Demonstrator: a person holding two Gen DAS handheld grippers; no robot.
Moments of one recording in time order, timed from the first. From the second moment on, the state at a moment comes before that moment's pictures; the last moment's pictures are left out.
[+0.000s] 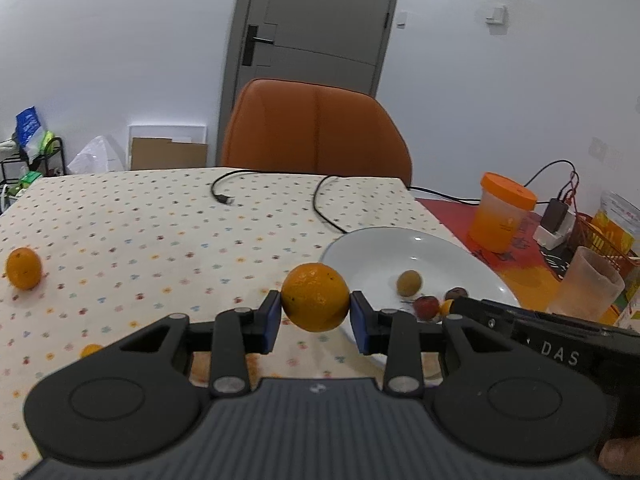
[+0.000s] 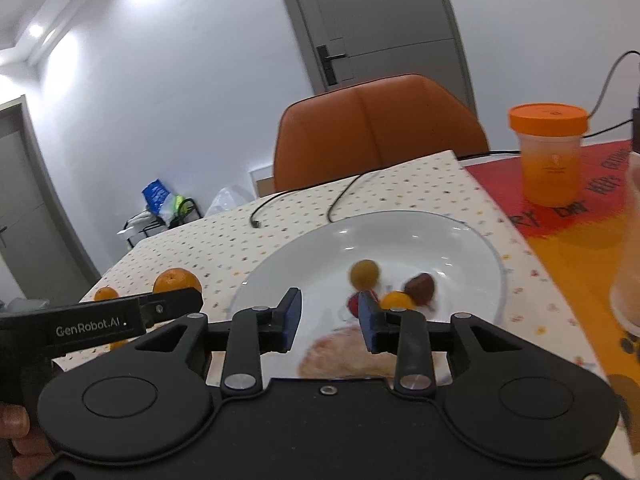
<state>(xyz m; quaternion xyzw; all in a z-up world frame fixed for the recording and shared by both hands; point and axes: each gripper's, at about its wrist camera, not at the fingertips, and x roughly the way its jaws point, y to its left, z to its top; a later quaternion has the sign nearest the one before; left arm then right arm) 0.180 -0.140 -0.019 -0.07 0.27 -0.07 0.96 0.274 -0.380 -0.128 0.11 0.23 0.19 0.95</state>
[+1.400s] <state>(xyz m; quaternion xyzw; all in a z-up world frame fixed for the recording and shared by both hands) 0.164 -0.130 -0.017 -0.05 0.26 -0.05 0.96 0.248 -0.384 -0.130 0.13 0.22 0.16 0.95</state>
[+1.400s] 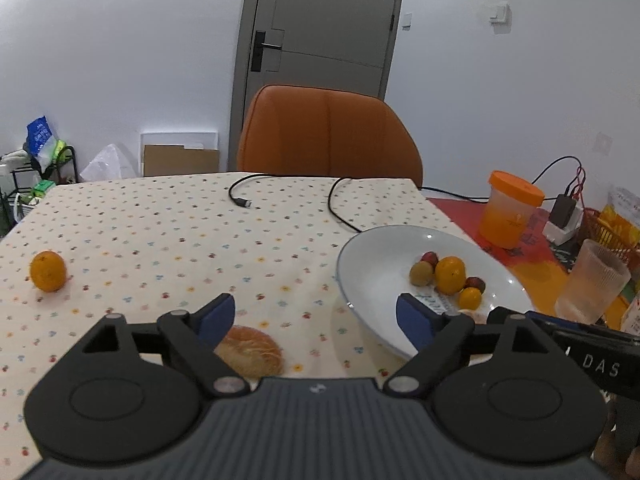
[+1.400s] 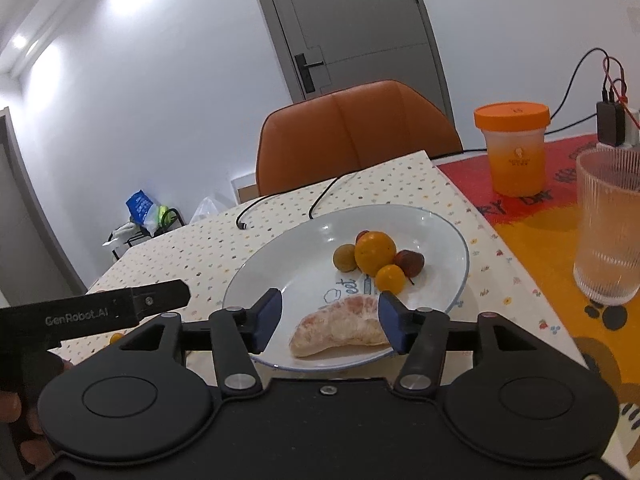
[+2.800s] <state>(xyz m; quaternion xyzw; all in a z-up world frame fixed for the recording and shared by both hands) 0.115 -0.004 -0.027 -0.11 0.24 0.07 0.96 0.247 -0.272 -0.114 0.06 0.23 0.27 0.93</state>
